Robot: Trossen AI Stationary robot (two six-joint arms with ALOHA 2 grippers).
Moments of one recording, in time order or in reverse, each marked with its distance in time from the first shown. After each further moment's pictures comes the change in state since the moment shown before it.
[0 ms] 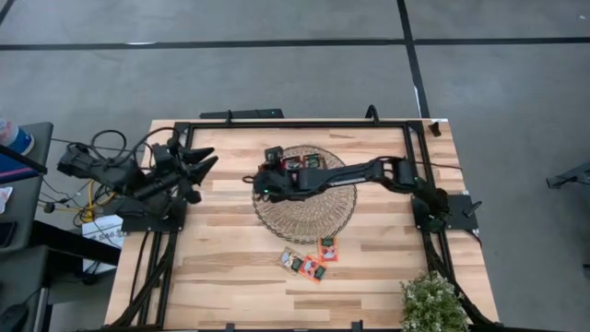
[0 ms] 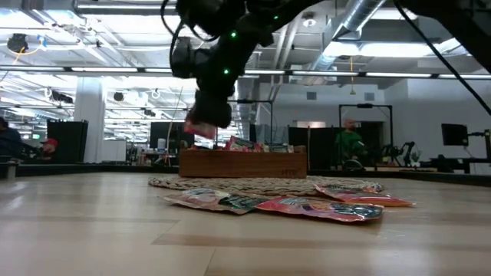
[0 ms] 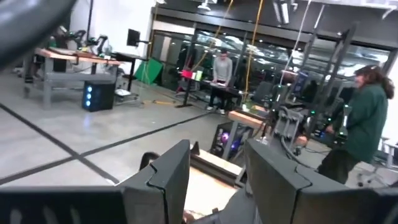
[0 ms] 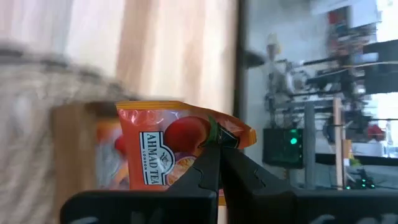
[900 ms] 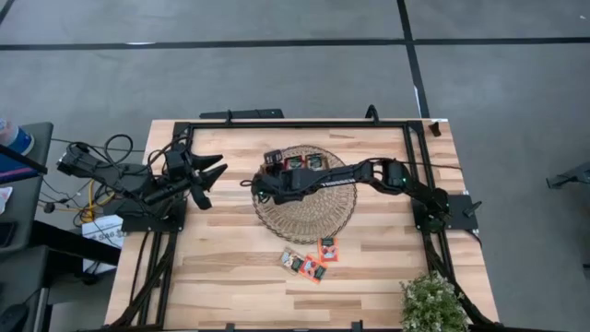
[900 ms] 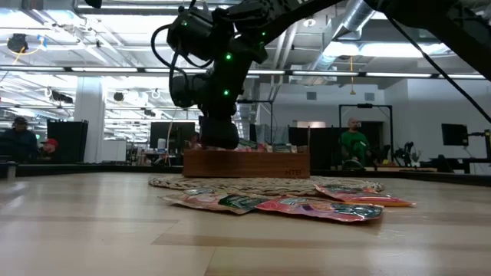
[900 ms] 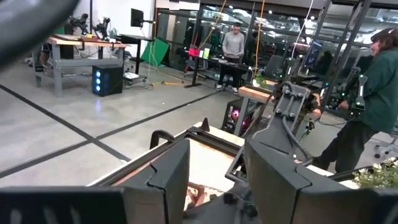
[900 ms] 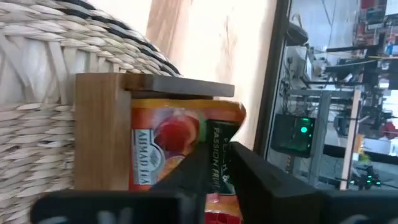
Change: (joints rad) left arm 0.003 0.057 -0.001 -0.088 -0.017 -0.056; right arm -0.019 0.108 0.091 -0.167 -0.018 0.020
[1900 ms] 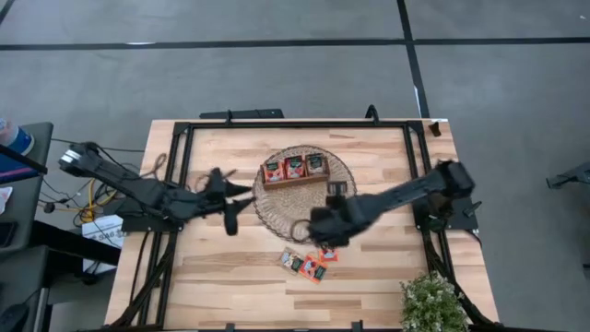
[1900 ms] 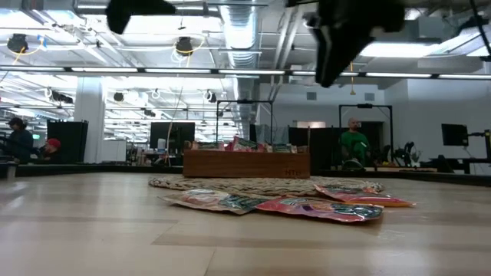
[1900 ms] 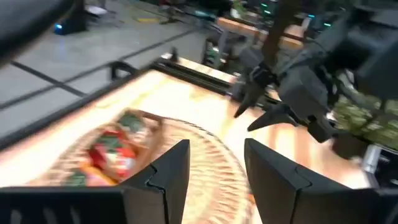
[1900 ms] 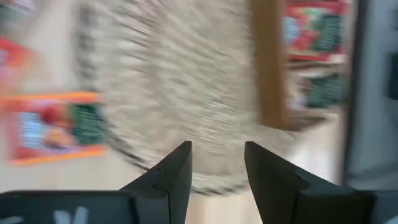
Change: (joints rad) left arm -0.002 0.322 -0.001 -0.027 0.179 -0.252; right arm 0.338 -0.523 -0.355 -0.649 -0.207 0.812
